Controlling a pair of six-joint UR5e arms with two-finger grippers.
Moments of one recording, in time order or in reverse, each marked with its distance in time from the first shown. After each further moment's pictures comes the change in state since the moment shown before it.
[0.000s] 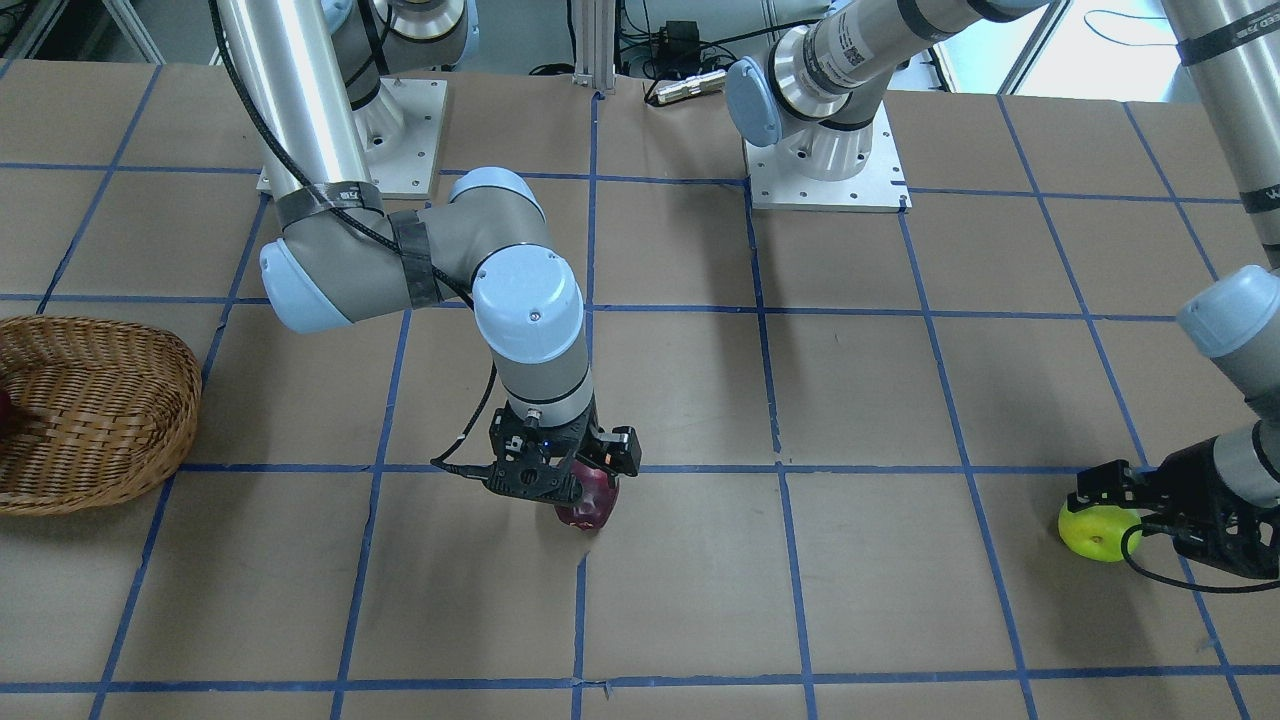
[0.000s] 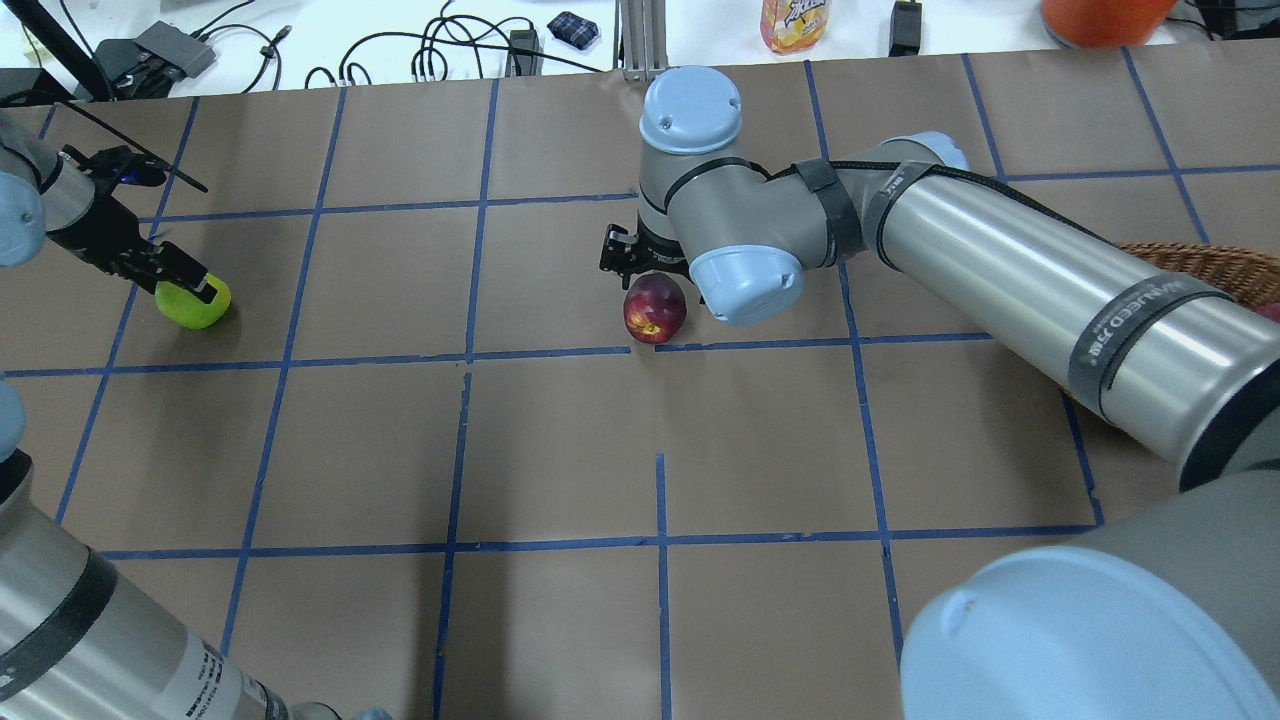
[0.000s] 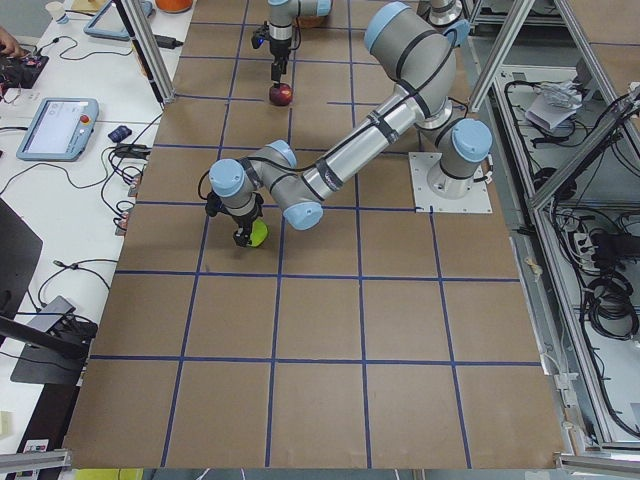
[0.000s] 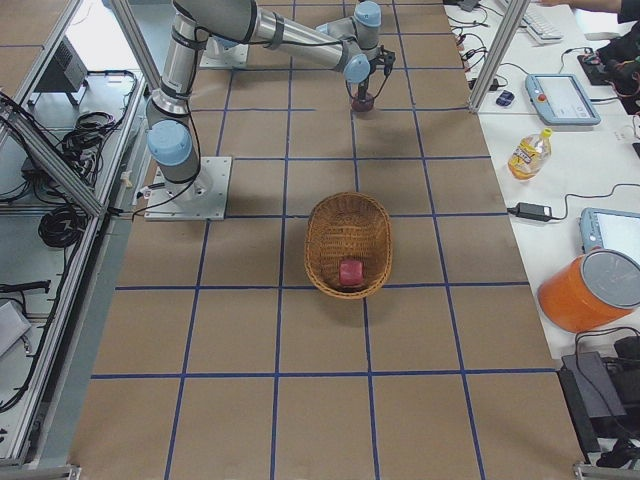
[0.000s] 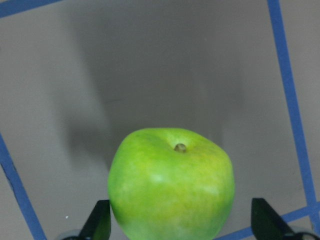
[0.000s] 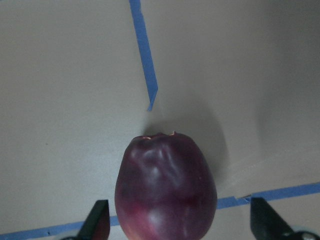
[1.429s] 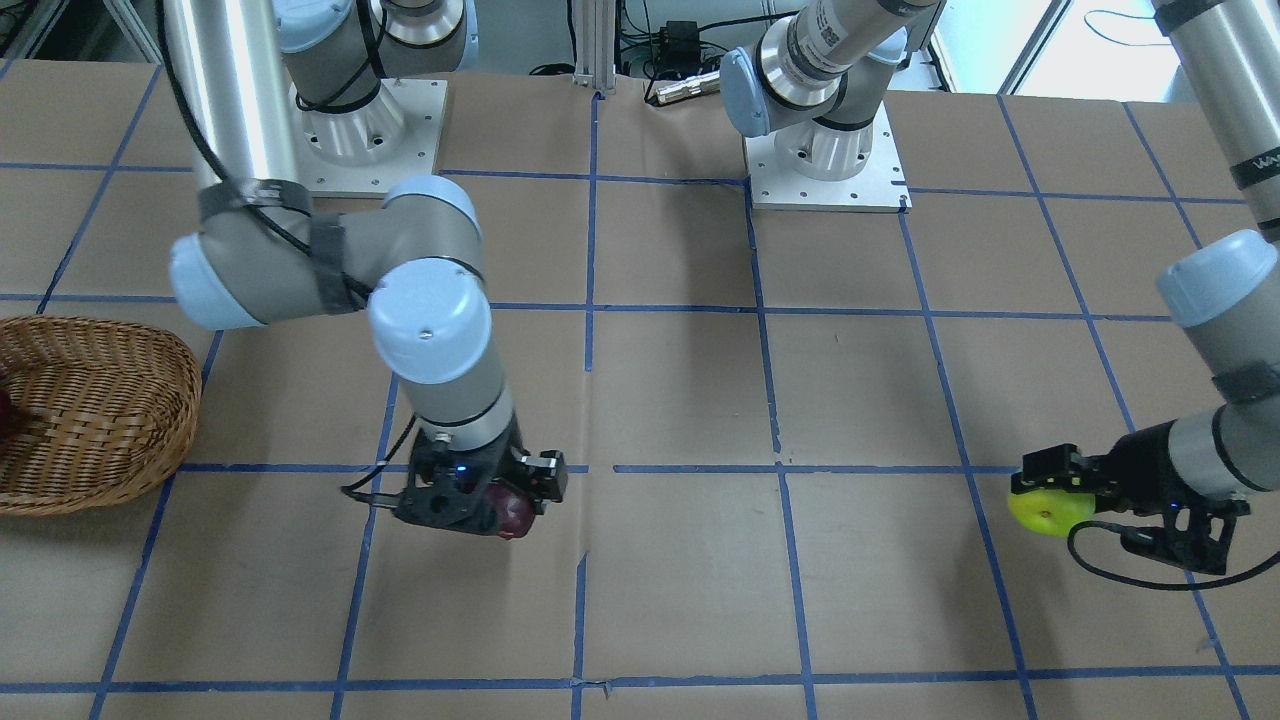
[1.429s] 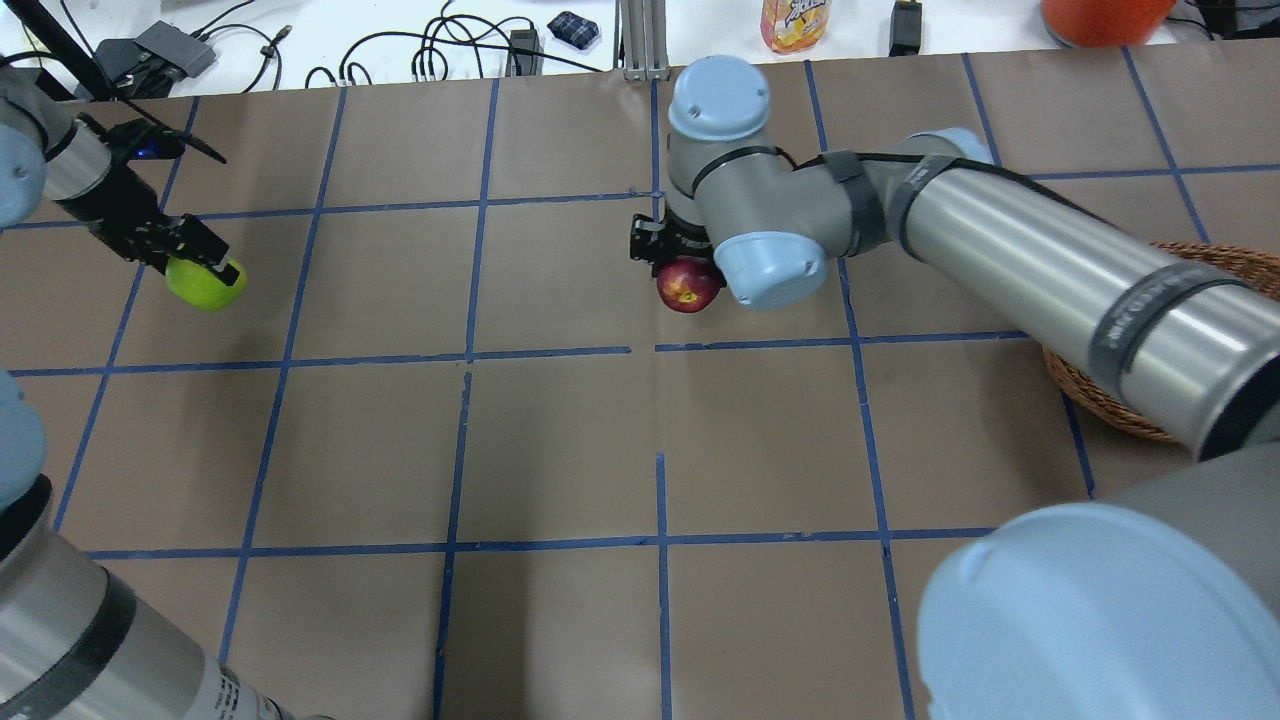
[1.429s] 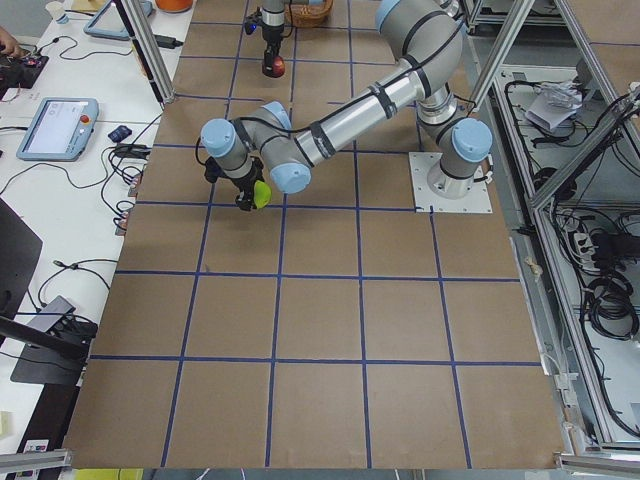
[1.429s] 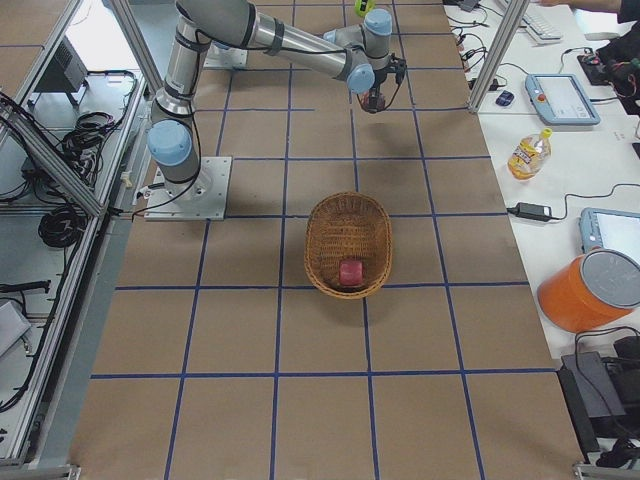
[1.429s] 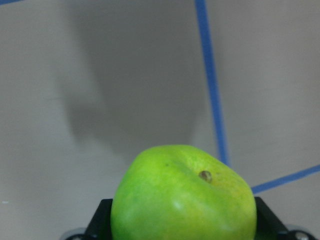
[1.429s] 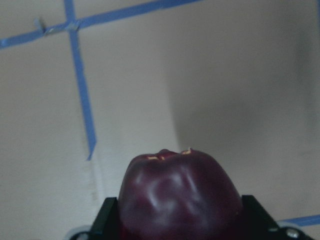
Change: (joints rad) left arm -0.175 0.098 0.026 -0.220 -0.022 -0.244; right arm -0.171 -0.072 0.012 0.037 -0.002 -0.199
